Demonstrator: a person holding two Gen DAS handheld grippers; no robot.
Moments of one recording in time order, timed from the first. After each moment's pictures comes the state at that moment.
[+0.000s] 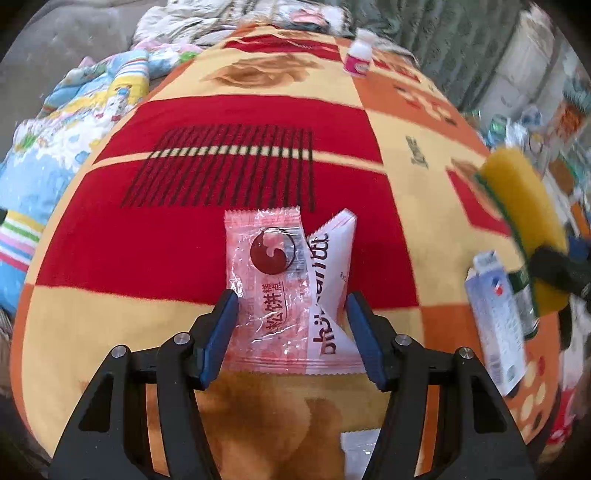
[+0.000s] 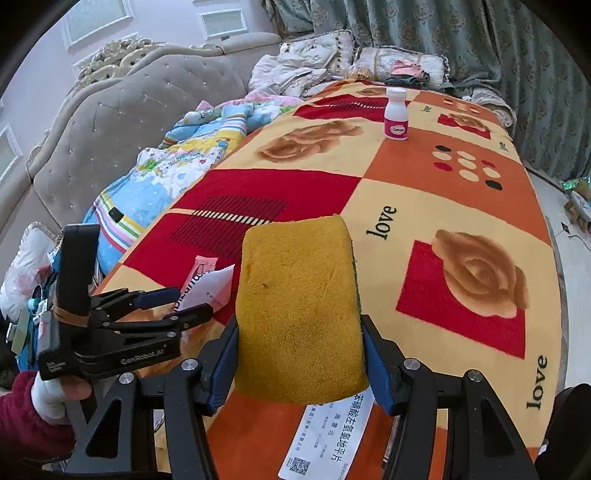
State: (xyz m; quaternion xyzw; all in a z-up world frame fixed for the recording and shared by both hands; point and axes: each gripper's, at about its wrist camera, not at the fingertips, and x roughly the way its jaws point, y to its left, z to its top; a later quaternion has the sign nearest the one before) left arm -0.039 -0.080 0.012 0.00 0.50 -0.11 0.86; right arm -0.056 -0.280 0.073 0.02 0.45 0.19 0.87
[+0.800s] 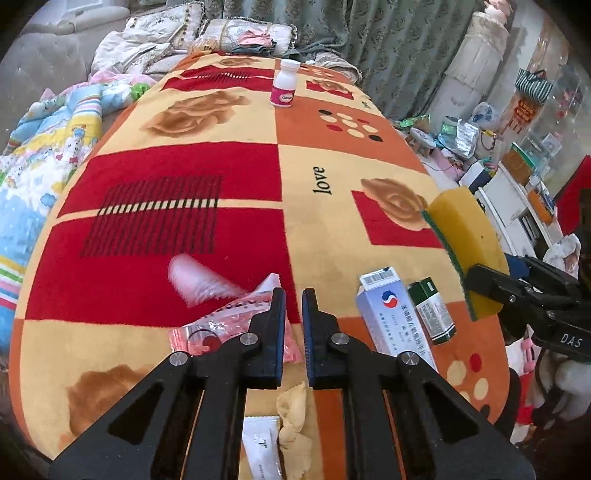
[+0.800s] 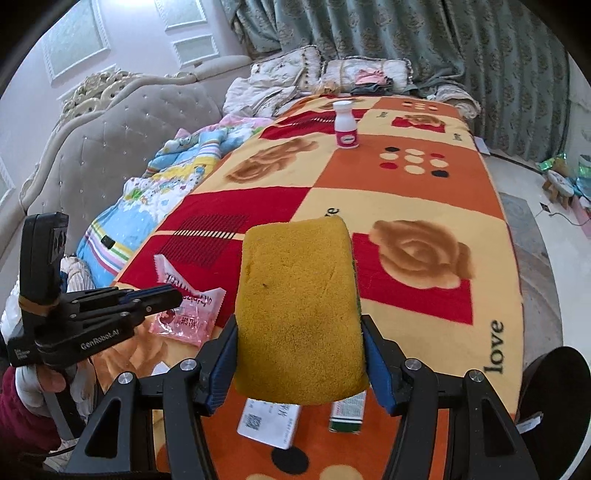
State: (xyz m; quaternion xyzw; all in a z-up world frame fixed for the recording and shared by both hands) left arm -0.060 -0.126 0.075 -0.01 0.47 -0.20 0.86; right arm -0.092 -0.345 0.090 0.06 0.43 0.15 0.89
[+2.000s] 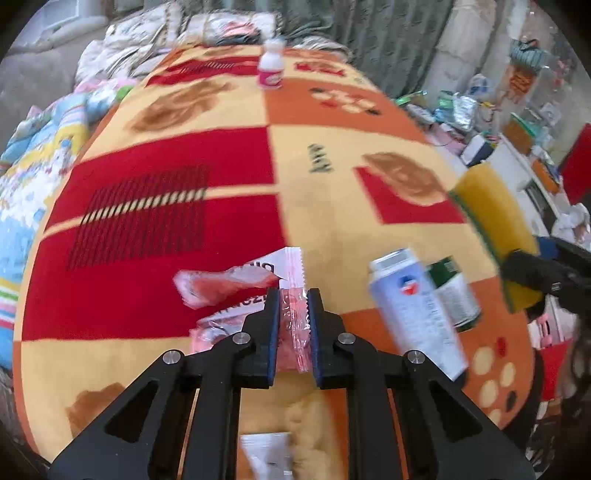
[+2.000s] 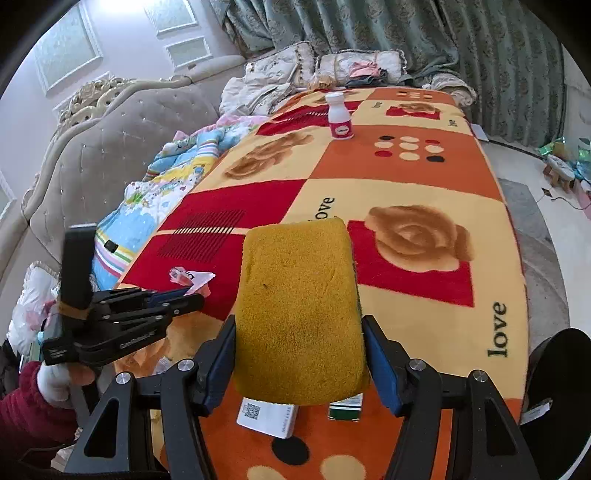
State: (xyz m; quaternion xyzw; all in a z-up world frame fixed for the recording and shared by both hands) left arm -0.052 -0.146 0.053 0.03 0.47 -0.21 0.85; right arm -0.097 -0.355 0.083 0.09 0.44 0.15 0.88
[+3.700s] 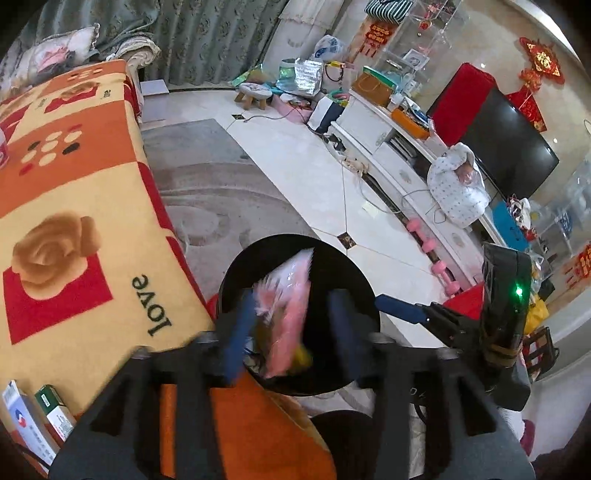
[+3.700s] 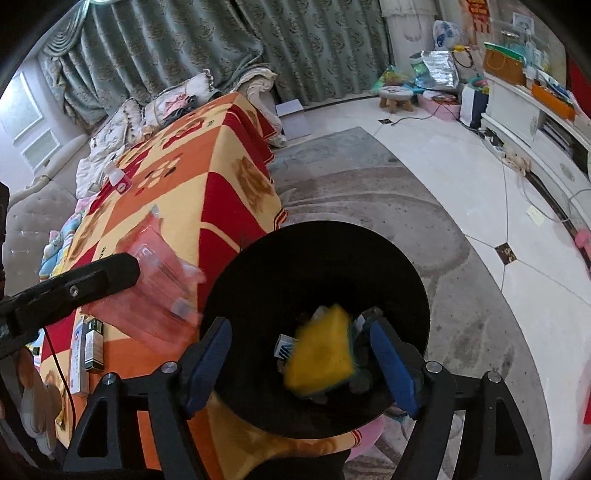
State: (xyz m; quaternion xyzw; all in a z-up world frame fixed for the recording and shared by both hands) left arm -0.116 -0.473 0.095 0.04 0.46 -0.47 0.75; right arm -0.215 -0.622 0.040 0.22 0.44 -0.12 0.87
